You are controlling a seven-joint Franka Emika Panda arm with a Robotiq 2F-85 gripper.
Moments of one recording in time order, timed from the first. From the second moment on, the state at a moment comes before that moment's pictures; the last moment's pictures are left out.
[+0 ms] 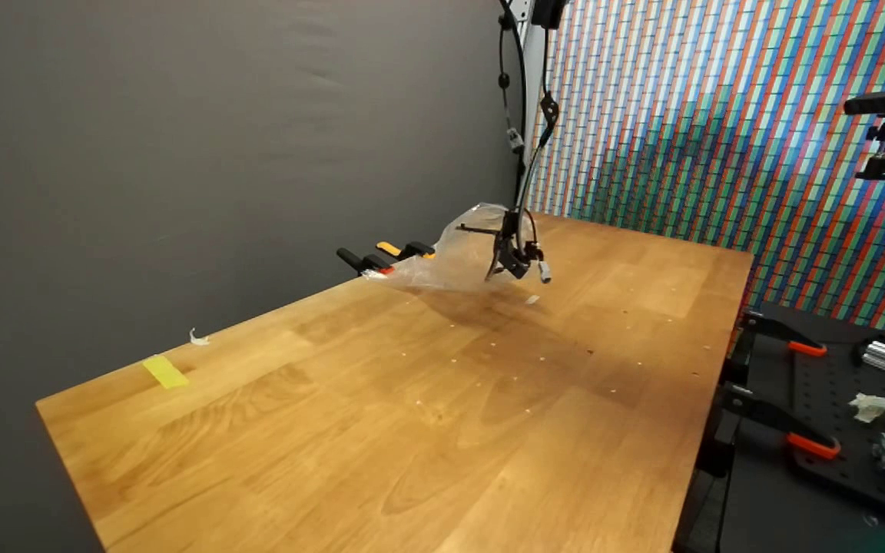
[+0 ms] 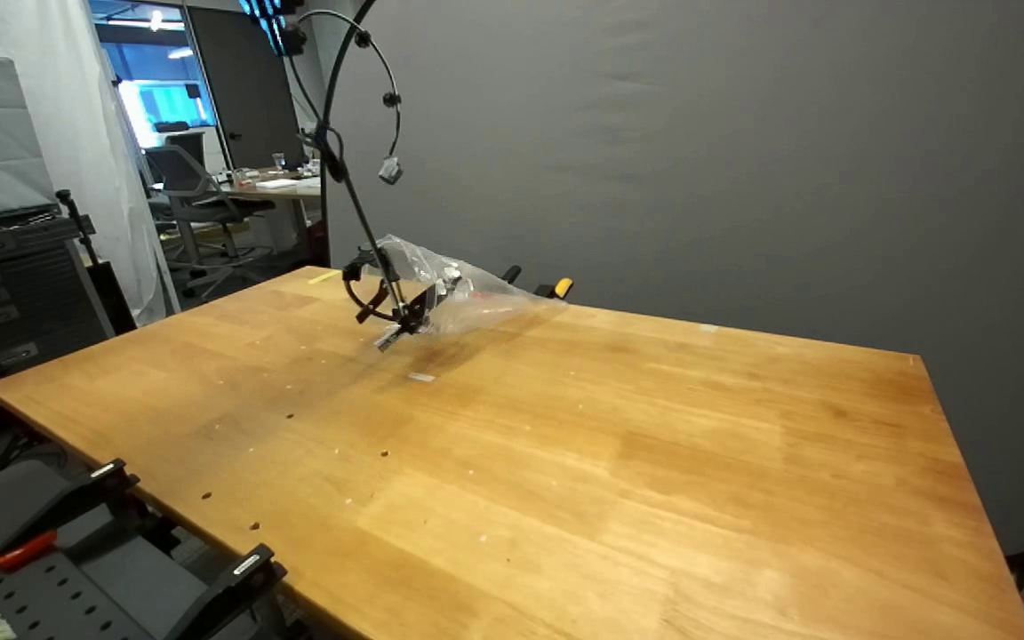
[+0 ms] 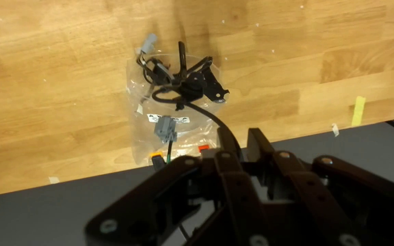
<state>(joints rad) 0.11 -0.27 0.10 -2.12 0.03 2.03 0.34</state>
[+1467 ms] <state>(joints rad) 0.24 -0.11 0.38 -1.87 0.07 2.09 0.54</state>
